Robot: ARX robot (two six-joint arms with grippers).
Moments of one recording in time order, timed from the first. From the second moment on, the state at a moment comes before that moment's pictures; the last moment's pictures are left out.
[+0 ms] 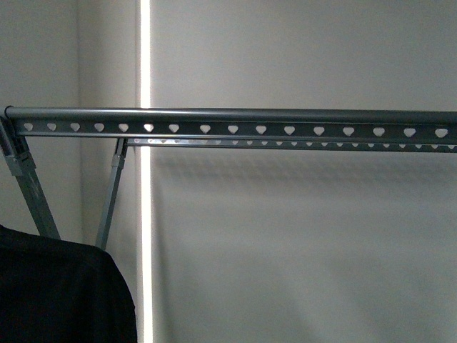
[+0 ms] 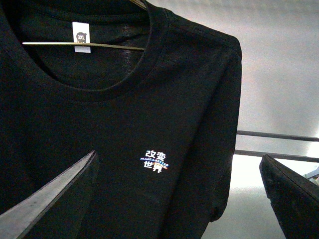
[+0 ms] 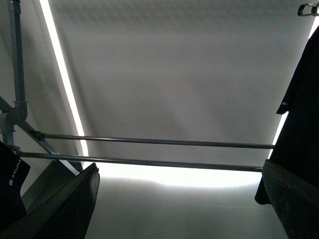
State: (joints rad) left arm 0.00 0.00 0.02 0.00 0.00 0.00; right arm 0.00 0.00 0.01 0.00 0.00 0.00
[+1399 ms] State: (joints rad) left arm -0.34 1.49 1.28 -0.60 -0.75 -1.05; right arm 0.00 0.00 0.01 0.00 0.00 0.00
